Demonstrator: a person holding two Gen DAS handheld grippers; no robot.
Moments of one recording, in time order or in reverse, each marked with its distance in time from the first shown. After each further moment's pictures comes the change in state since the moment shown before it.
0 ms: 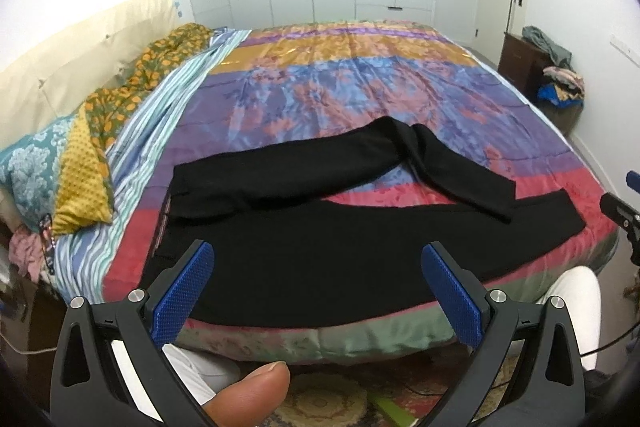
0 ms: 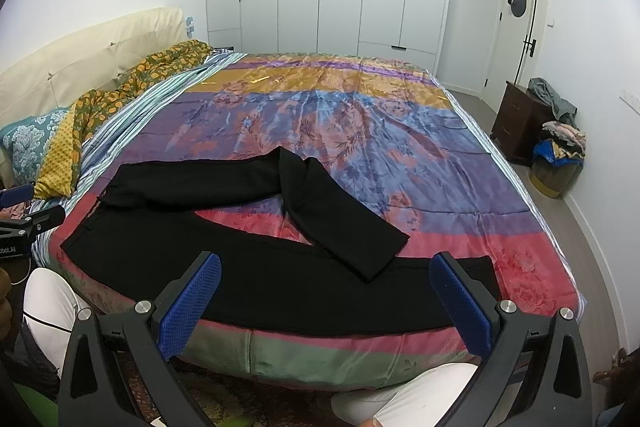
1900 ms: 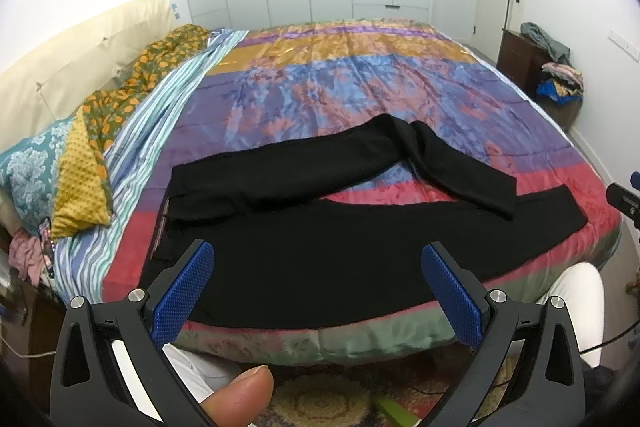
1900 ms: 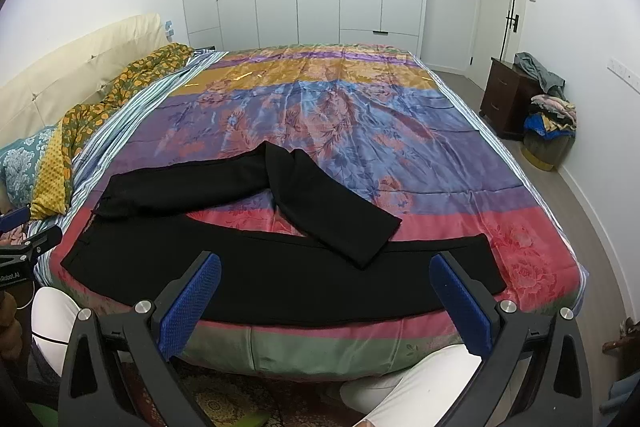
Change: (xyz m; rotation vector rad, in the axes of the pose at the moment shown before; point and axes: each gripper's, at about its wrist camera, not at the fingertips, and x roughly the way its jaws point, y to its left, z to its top) left arm 0.004 0.002 0.000 0.000 0.001 -0.006; right arm 0.001 -0.015 0.003 0.094 0.048 -0.020
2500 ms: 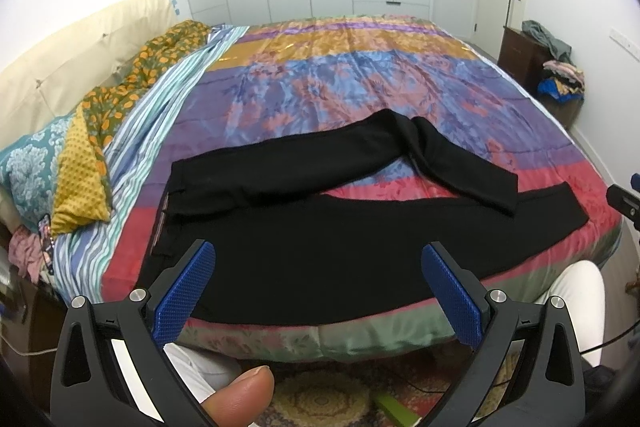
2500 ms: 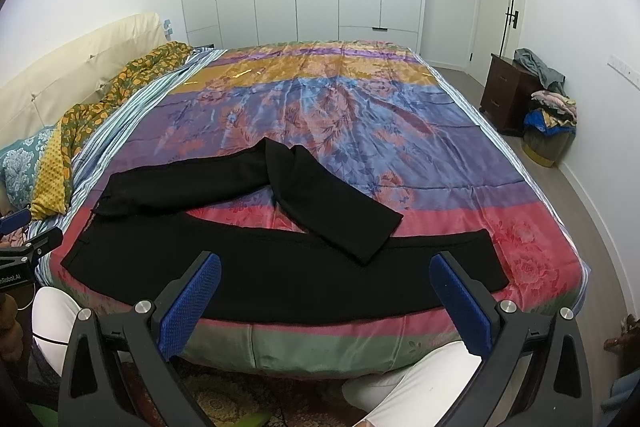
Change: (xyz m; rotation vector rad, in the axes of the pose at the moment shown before) left arm 0.004 0.003 -0.008 0.002 0.009 0.005; right arm 0.005 0.002 -0.003 0.003 0.011 0.000
